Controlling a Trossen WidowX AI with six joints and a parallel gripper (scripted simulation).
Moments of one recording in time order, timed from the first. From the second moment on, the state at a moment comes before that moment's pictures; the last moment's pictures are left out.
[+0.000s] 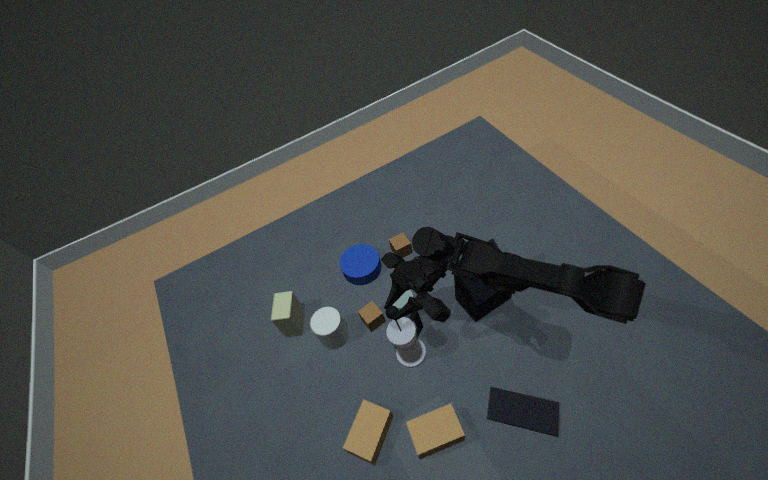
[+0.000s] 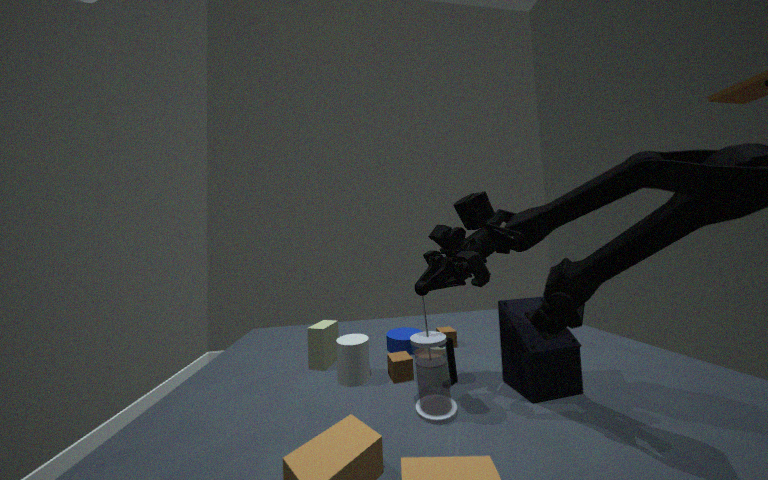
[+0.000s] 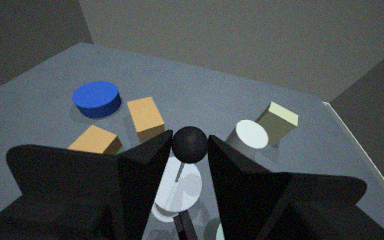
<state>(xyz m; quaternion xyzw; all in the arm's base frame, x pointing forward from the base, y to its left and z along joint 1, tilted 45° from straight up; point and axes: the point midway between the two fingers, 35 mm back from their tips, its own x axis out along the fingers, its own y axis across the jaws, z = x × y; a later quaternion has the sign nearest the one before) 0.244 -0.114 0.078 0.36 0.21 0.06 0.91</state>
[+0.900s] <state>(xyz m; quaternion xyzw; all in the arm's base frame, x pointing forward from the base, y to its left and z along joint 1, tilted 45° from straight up) 0.256 -0.089 0.043 0.36 0.20 0.05 0.91</state>
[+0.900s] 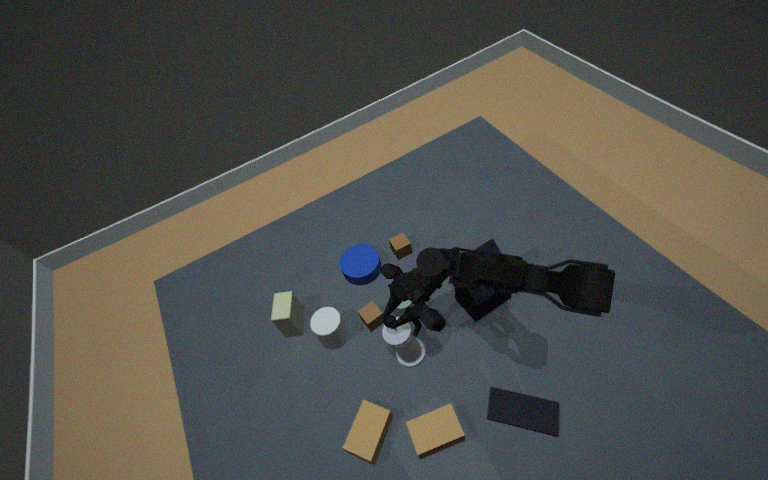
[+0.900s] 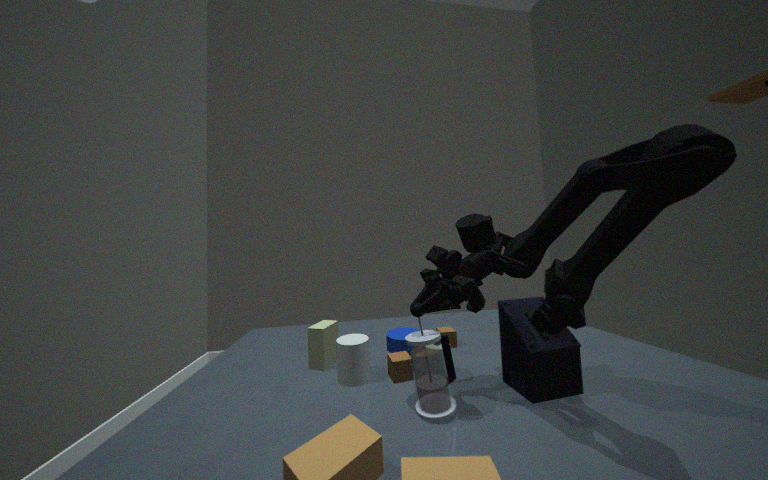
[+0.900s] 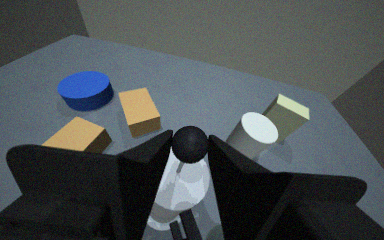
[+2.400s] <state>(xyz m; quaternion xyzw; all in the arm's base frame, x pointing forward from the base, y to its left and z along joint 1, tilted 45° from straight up) 0.265 -0.076 0.028 0.37 0.21 0.05 0.90</state>
